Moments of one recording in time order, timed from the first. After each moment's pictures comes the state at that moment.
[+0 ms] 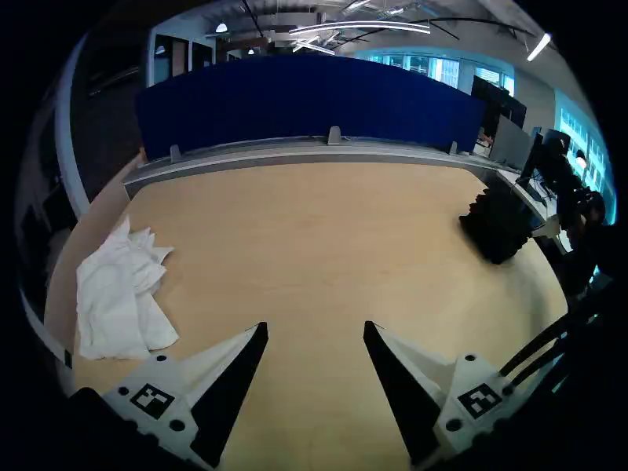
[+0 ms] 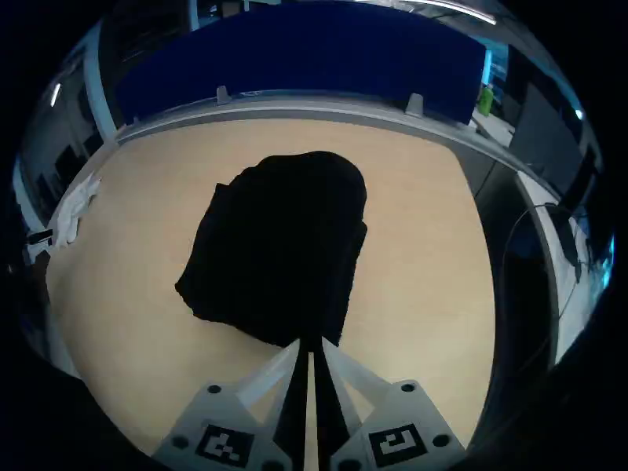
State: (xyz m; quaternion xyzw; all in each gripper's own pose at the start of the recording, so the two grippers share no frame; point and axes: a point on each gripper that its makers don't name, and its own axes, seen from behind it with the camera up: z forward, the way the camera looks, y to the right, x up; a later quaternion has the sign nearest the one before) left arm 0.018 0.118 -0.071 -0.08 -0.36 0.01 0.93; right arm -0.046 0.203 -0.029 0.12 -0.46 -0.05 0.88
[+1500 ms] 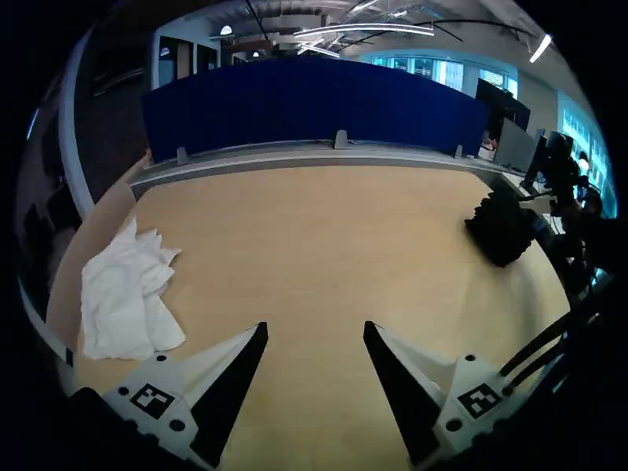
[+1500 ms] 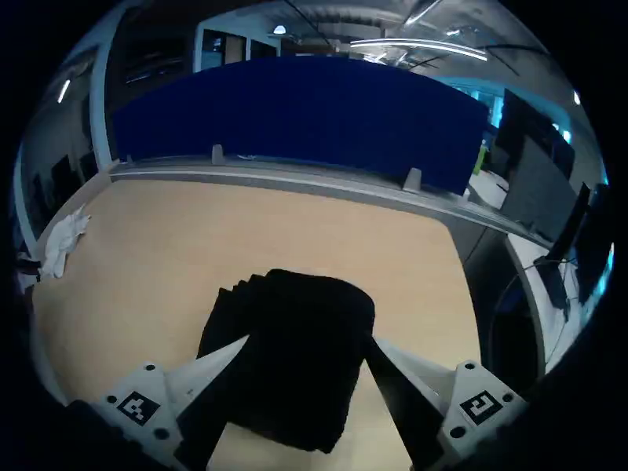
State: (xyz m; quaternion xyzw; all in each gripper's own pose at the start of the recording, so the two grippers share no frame) left arm 0.024 0.105 -0.071 -0.06 -0.35 0.01 0.93; right arm 0.007 0.163 0.075 0.10 -0.34 -0.06 0.93
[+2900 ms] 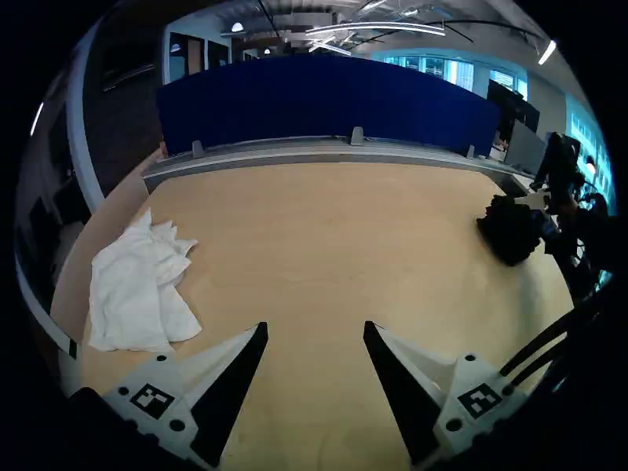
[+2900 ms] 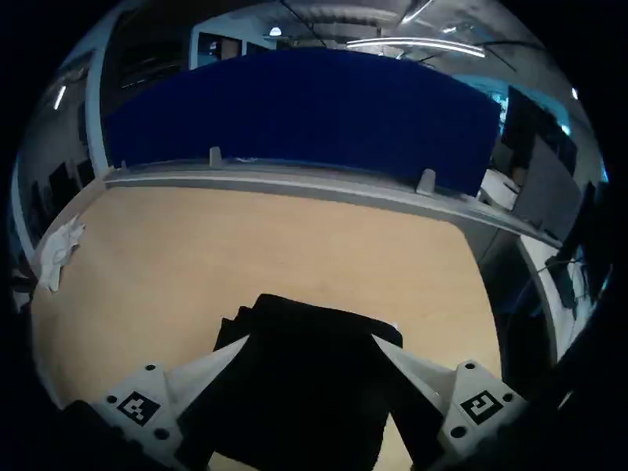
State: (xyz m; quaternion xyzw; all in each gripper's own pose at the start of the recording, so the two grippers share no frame) left arm 0.018 0.082 -0.077 -0.04 -0.35 0.01 0.93; right arm -0.006 0.133 0.109 0.09 -0.33 -0.05 0.94
